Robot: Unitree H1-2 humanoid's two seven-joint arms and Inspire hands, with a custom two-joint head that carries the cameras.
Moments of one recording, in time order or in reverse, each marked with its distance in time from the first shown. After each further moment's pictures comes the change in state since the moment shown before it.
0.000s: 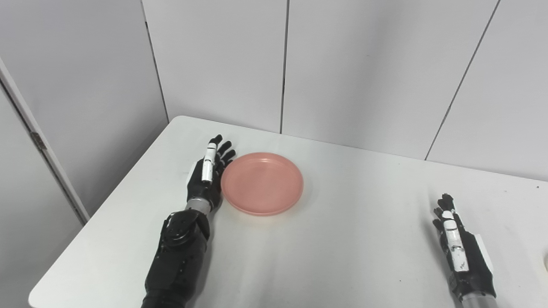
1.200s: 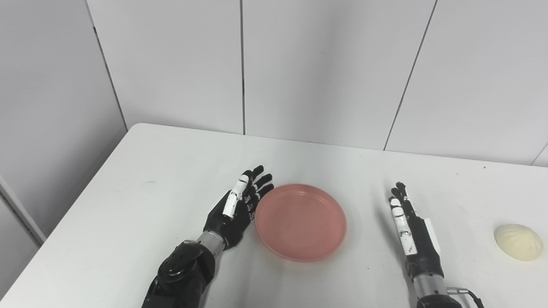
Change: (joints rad) left arm 0.113 -0.073 -0.174 -0.207 -0.032 0.221 -0.236; right arm 0.015 0.059 0.053 -0.029 -0.120 0.024 -0.102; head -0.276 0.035
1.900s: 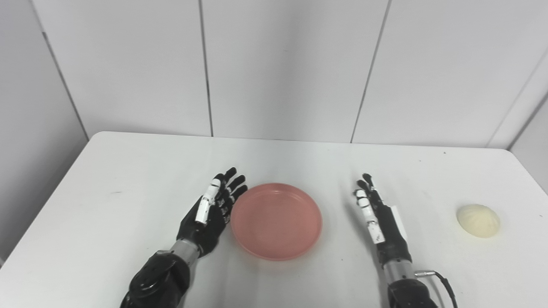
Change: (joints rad) left arm 0.022 0.010 0.007 -0.029 0.000 -0.003 -0.008; right arm 0.015 0.003 0.033 -0.057 -0.126 -0.008 -0.050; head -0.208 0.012
